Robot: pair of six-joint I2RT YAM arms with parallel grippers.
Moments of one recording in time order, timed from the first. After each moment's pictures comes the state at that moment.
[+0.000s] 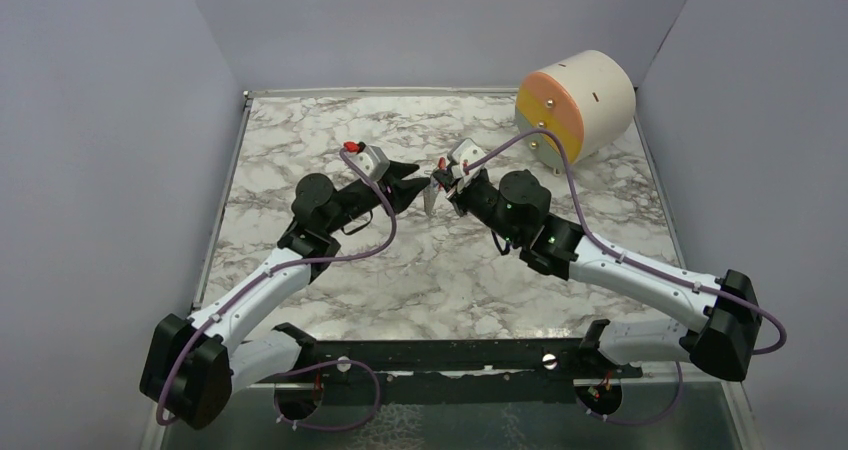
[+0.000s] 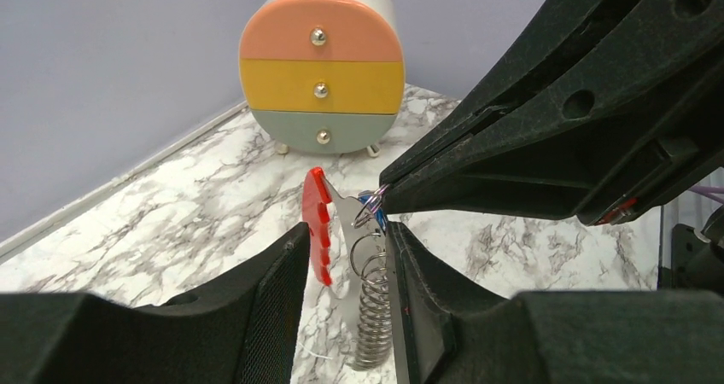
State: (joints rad) left arm -0.51 1.07 0.65 0.58 0.50 -0.10; right arm 0.96 1.23 0.96 0.23 0.19 -0.24
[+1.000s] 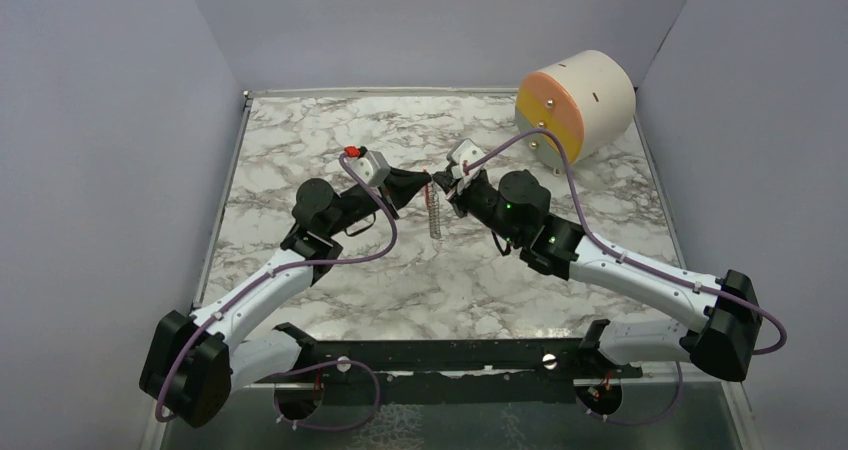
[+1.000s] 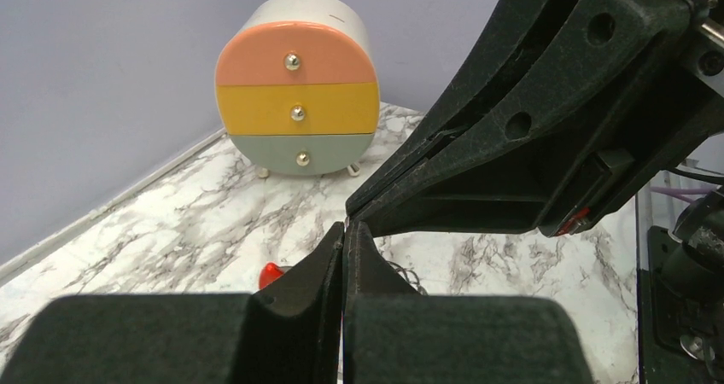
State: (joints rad) left arm -0.53 1.08 0.63 0.67 0.54 -0.12; right arm 0.96 1.22 0.96 0.22 0.17 -0.23
